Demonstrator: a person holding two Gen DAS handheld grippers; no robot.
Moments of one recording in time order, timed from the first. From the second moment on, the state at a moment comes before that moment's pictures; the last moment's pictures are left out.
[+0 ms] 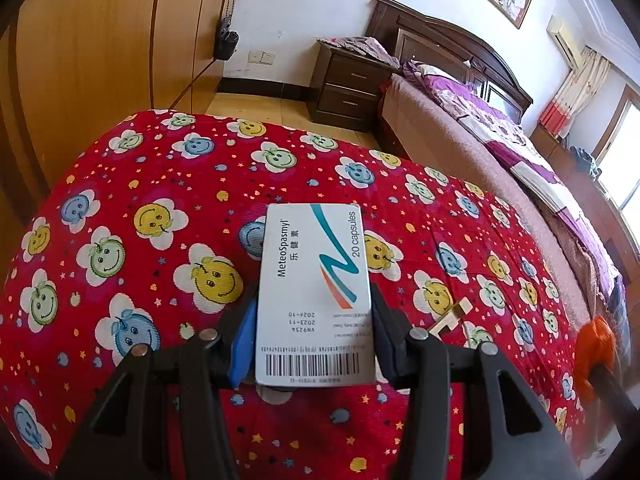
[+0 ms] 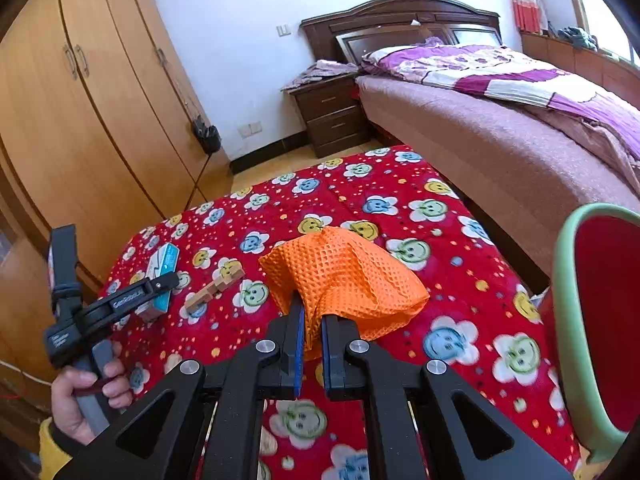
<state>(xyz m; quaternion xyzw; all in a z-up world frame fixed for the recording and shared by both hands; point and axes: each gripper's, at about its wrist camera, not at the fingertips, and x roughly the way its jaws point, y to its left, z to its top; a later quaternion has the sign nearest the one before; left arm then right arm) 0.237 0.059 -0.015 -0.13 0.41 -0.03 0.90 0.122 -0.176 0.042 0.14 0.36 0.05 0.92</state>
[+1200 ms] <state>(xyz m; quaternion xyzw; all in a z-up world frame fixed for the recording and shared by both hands) 0.176 -0.045 0.048 -0.05 0.35 -0.19 0.92 -0.018 -0.313 0.059 0.22 0.27 -0.12 0.93</state>
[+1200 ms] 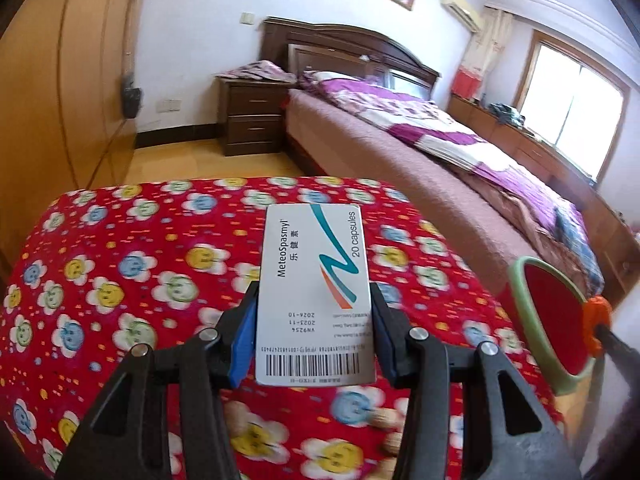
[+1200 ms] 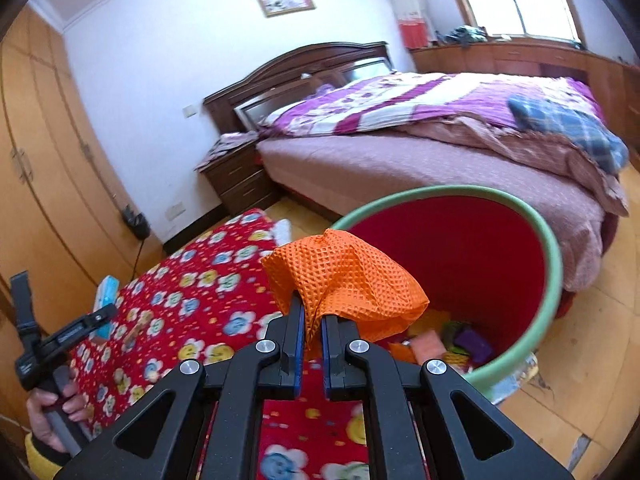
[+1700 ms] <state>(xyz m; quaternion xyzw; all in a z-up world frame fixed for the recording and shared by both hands) 0.132 -0.136 0.063 -0.03 0.37 -0.28 0.89 -0.046 -0.373 0.043 0.27 0.27 -0.16 0.91</state>
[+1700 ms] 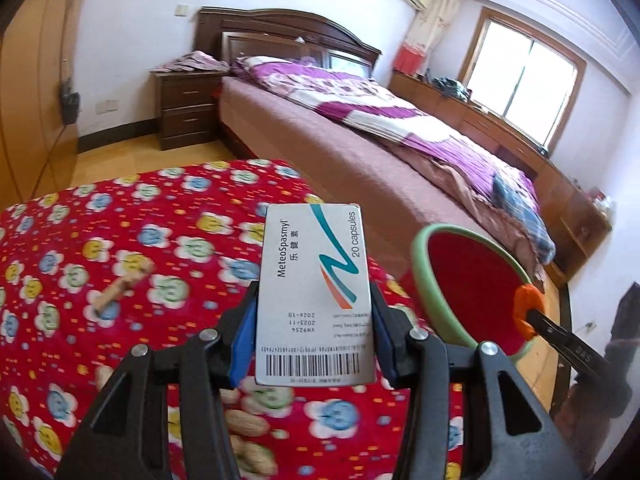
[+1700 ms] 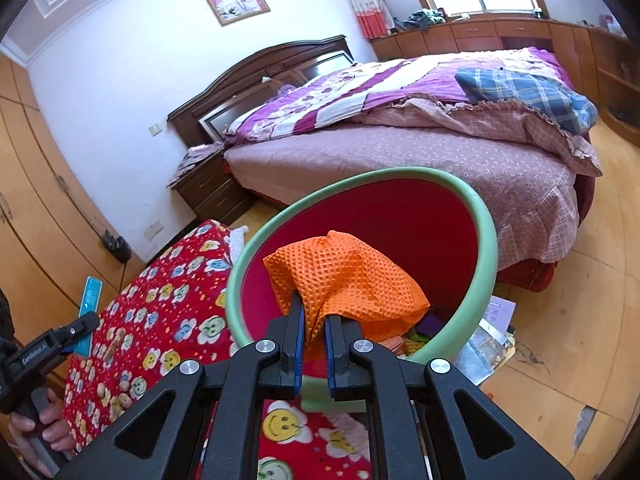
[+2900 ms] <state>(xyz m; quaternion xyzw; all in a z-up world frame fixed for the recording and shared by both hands) 0.093 -0.319 0.032 0.10 0.40 -0.37 0.83 -0.091 -0.418 0.036 0.28 0.23 -0.19 0.91</state>
